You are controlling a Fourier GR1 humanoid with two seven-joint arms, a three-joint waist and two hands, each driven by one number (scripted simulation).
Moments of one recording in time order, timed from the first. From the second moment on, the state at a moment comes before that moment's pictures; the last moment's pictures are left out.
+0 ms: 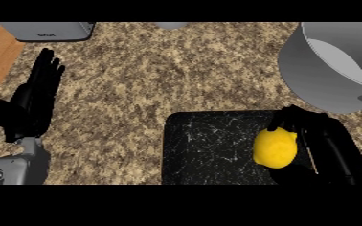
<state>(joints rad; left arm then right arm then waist) -0.18 0.20 0.14 -1.66 0.07 0.12 0.24 0.02 -0.22 0.19 -2.12 0.77 0.14 0.28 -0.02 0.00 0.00</state>
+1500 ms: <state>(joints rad) -0.21 0.17 0.11 -1.64 0.04 0.11 0.23 -0.43 -0.52 -0.38 -1.24 0.70 -0.14 -0.08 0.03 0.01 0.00</state>
